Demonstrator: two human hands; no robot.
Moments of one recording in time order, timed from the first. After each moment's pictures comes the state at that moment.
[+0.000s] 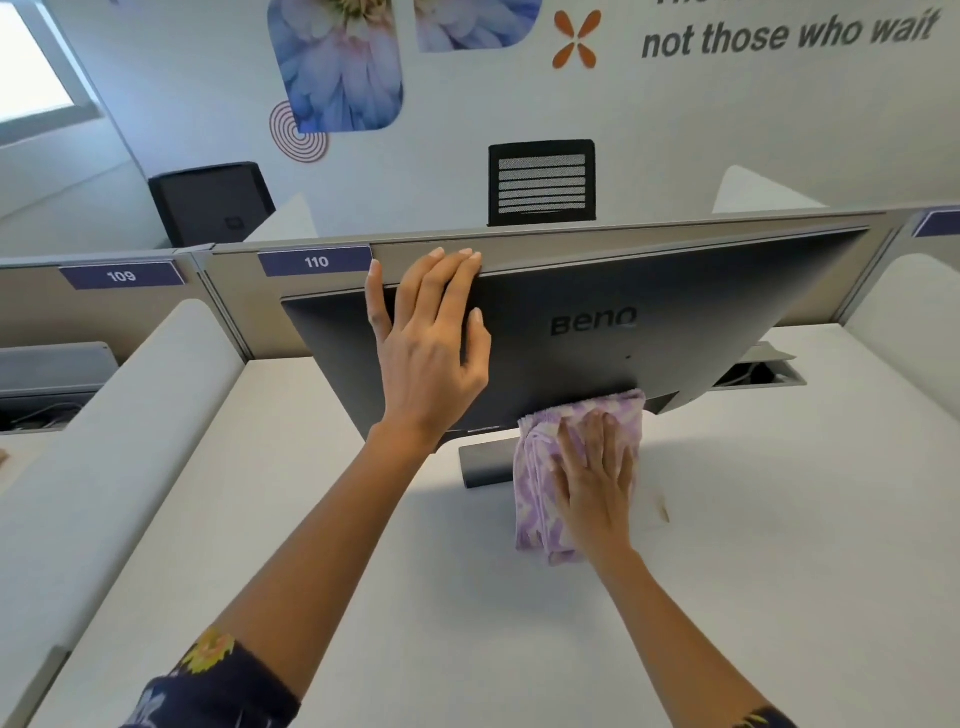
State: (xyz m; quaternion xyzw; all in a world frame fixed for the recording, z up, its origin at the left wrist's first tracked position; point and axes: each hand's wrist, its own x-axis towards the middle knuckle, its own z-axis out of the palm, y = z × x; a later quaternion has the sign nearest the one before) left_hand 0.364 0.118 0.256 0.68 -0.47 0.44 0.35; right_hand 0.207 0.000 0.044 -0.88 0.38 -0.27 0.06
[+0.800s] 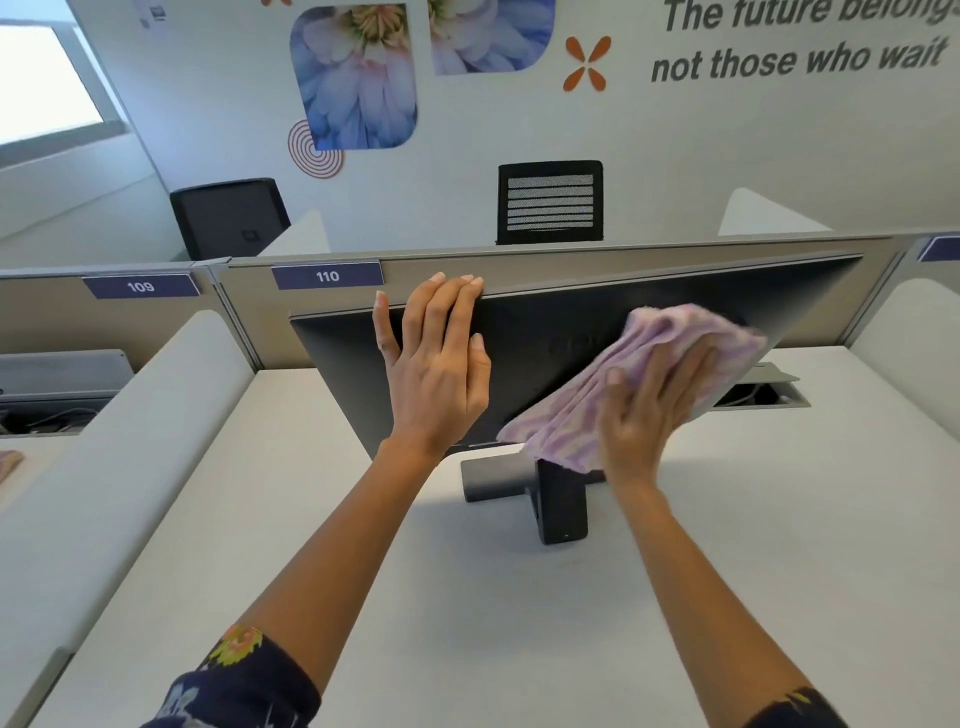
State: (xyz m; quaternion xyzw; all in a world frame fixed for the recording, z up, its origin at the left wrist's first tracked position) left_hand 0.363 0.115 0.250 0.71 -0.45 0.44 0.32; right_hand 0.225 -0.039 0.162 -0.73 0.36 -0.58 0.11
